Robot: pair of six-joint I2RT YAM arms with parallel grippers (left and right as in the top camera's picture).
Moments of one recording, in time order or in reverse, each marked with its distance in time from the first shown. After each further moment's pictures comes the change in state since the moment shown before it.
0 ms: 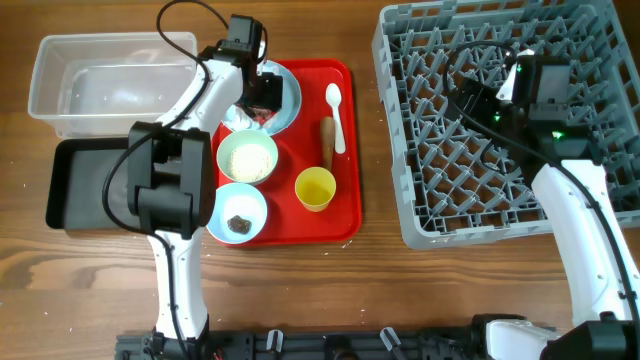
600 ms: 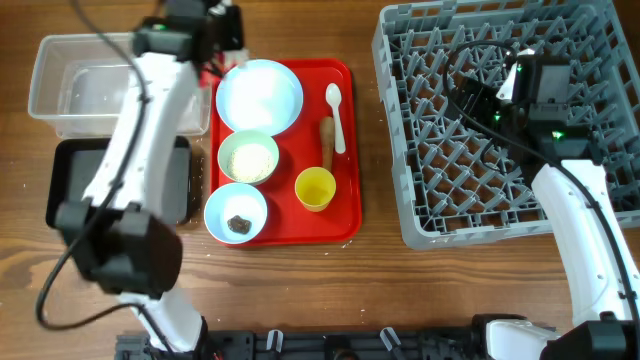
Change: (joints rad) left arm 0.050 -0.394 0.082 -0.037 -0.093 -0.040; right arm 0.000 0.000 0.000 0.006 0.000 0.000
